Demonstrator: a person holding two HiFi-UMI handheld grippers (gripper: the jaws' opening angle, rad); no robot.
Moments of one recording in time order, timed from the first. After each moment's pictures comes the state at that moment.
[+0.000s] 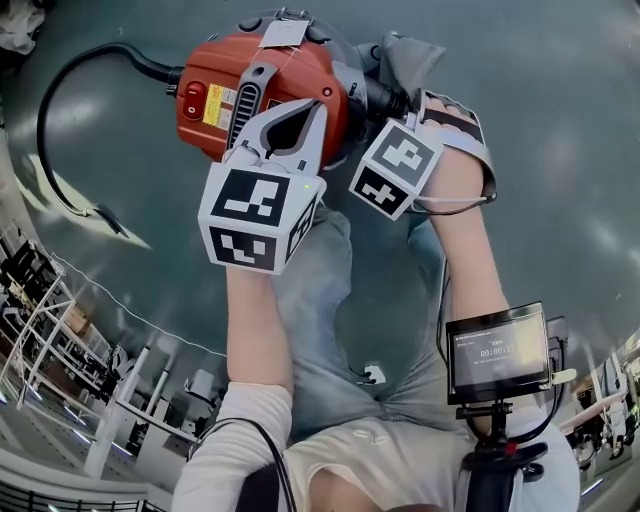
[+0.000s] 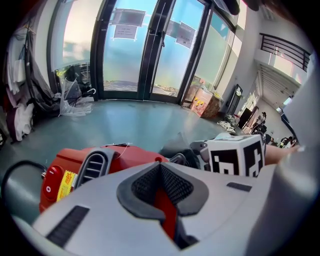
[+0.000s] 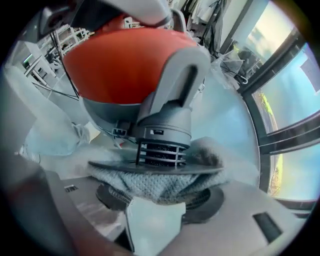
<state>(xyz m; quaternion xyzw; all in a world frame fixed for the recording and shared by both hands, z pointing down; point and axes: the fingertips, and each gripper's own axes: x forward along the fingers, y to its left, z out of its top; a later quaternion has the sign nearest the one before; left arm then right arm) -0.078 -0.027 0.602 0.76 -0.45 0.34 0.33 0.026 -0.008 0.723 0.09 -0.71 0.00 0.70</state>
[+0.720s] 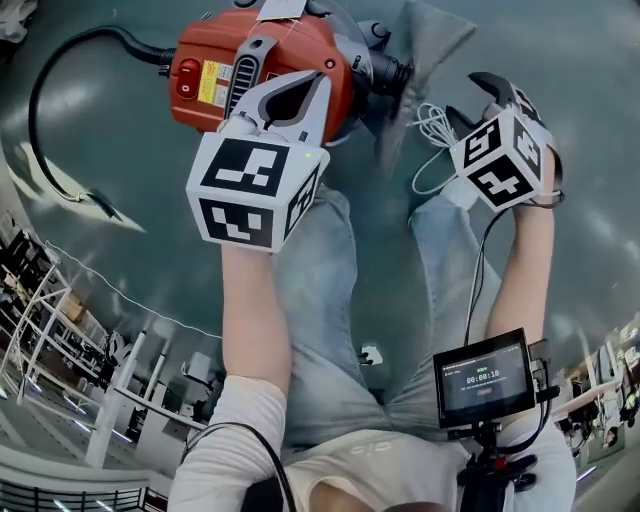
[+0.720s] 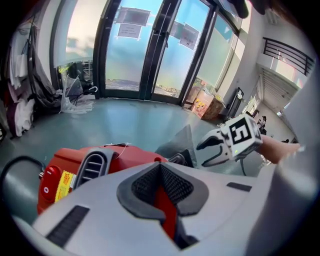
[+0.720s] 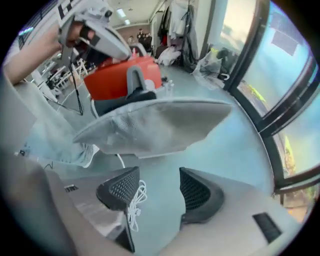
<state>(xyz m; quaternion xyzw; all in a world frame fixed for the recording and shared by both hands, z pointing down) -0.098 -0.042 0.524 0.76 -0.45 0.32 0.34 0.075 -0.035 0.618 0.11 -0.79 0.09 0.60</state>
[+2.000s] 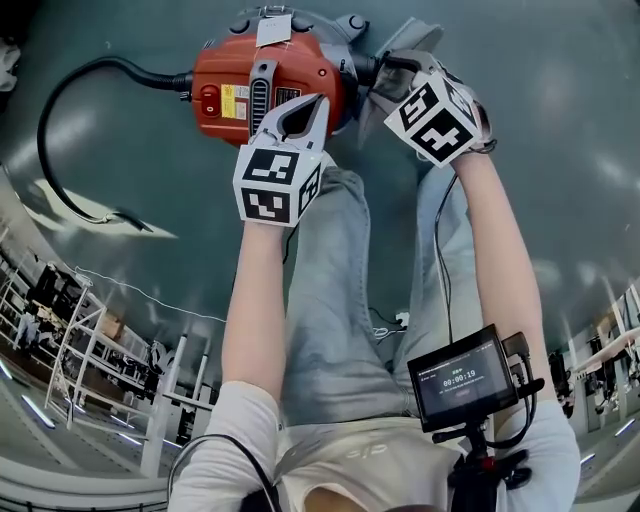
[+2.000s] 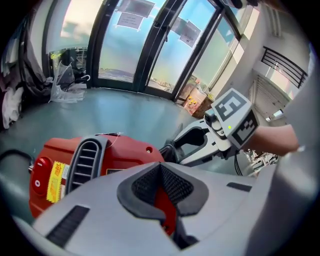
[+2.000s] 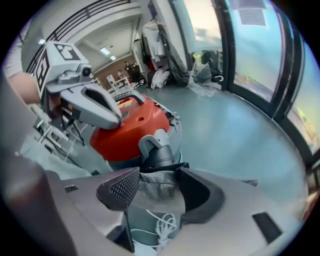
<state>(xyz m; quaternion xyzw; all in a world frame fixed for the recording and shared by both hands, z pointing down) -0.072 -0.012 0.581 0.77 -0.39 0.33 0.39 0.000 -0.026 0.631 0.11 -0.84 0.21 0.49</state>
